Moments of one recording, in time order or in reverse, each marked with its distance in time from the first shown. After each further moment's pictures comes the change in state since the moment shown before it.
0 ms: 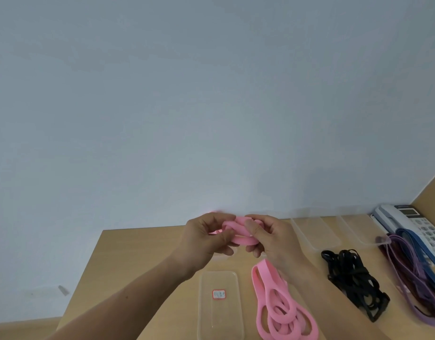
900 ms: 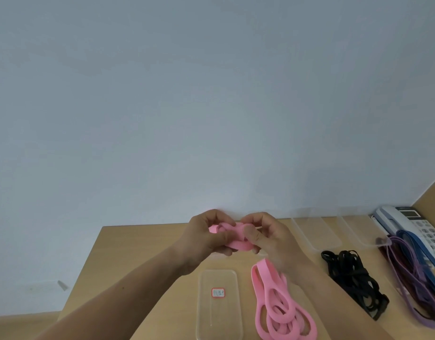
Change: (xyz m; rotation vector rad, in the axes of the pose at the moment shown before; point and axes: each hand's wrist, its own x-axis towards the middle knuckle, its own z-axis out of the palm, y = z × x) left_hand 0.007 0.005 -0.005 -0.032 -0.024 -0.170; right_hand -0.001 -0.004 -0.006 -0.077 -0.157 0.043
